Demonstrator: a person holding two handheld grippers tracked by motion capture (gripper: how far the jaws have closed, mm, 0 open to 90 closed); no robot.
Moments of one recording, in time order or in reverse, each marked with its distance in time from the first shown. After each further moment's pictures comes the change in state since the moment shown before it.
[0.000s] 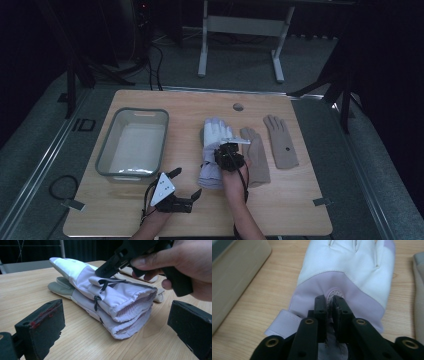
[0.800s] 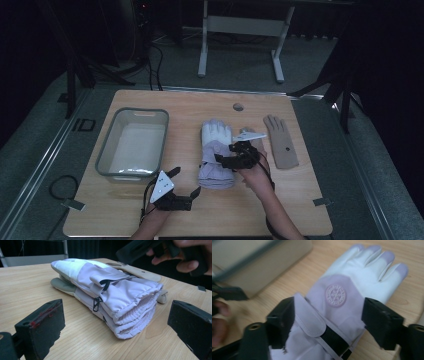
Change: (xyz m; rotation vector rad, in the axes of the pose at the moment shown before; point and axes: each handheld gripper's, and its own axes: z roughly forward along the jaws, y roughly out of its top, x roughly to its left) left arm 0.004 0.001 0.001 0.017 0.017 -0.044; right arm -0.044 0.017 -0.035 -0.002 0.315 -0.268
